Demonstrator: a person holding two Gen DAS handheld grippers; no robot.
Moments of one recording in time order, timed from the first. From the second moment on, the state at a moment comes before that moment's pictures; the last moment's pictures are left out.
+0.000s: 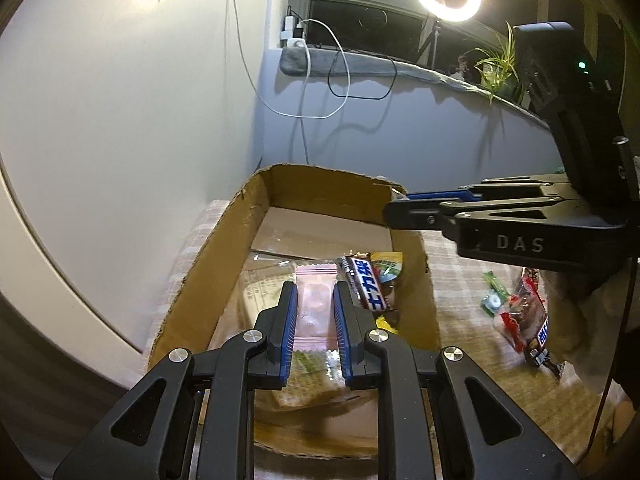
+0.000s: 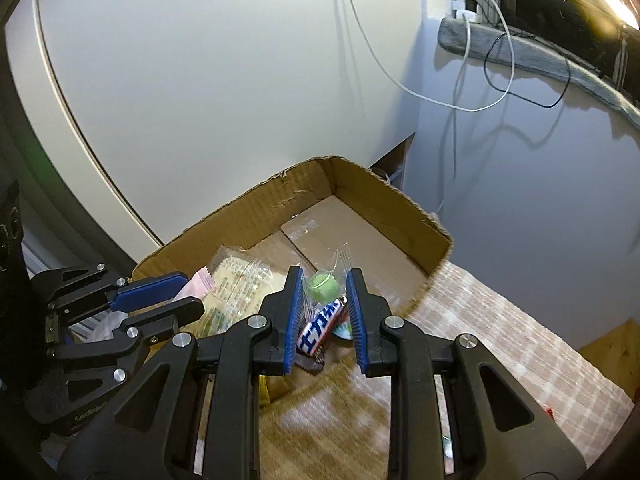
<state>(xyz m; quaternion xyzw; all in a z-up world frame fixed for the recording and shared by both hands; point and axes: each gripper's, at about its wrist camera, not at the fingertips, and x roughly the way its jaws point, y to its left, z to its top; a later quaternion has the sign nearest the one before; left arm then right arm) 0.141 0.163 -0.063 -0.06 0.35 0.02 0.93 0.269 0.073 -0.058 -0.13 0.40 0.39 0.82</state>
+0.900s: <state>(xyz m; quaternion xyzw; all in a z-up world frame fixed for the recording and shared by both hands) 0.138 0.163 -0.060 -0.06 0.35 0.02 0.94 0.267 0.081 -0.053 -0.14 0.38 0.38 0.83</state>
